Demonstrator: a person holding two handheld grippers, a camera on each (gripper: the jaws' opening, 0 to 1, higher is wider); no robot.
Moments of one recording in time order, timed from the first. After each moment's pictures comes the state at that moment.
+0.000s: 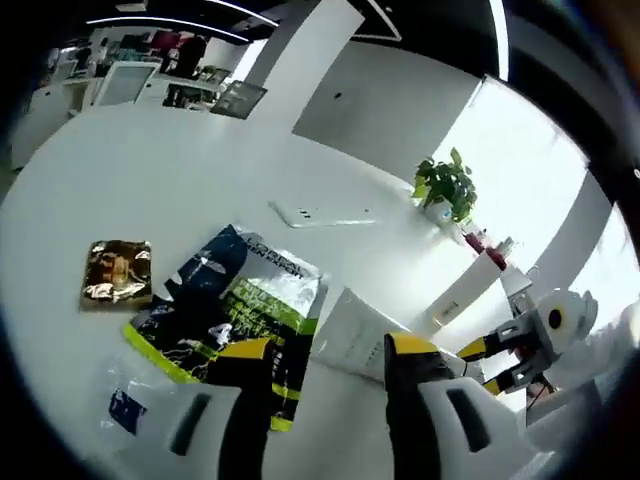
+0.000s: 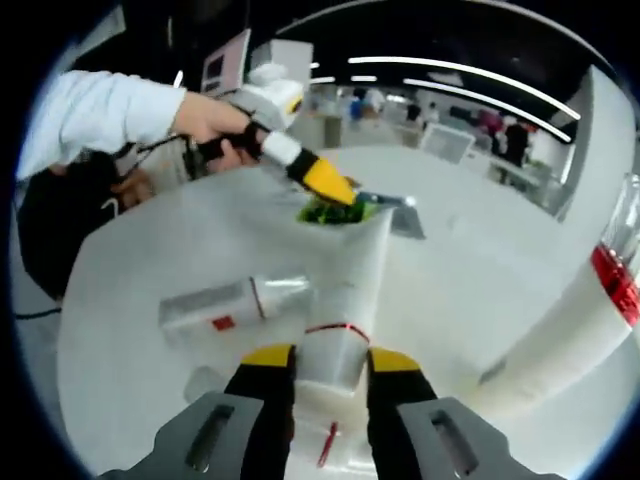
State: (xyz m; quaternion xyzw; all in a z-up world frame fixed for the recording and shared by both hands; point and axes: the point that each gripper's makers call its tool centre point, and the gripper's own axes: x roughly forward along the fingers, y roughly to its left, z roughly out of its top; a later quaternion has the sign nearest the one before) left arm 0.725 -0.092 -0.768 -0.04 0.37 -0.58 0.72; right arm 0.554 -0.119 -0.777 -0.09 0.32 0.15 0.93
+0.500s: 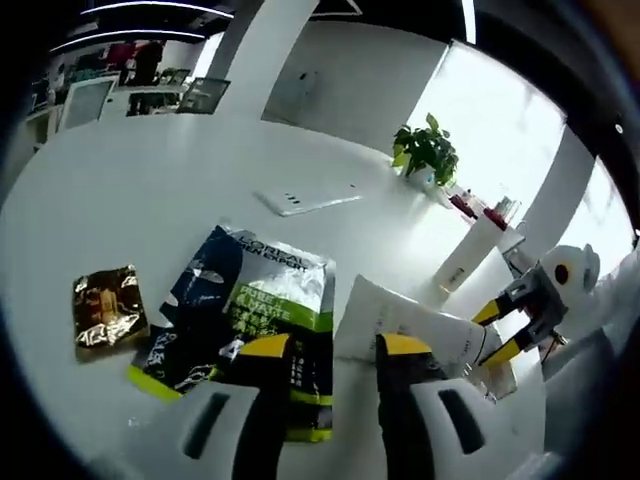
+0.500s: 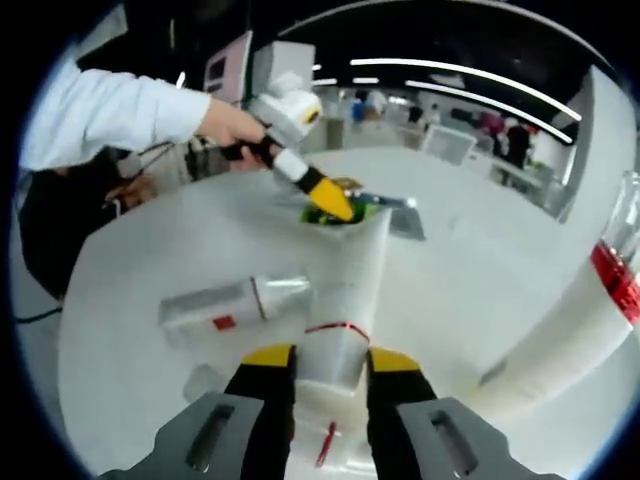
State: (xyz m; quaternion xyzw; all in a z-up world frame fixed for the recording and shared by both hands) left arm 0.731 -0.097 -0.783 0.04 0.35 -0.64 0.68; right arm 0.558 -0.121 -0.779 -0.08 0.32 0.15 0.93
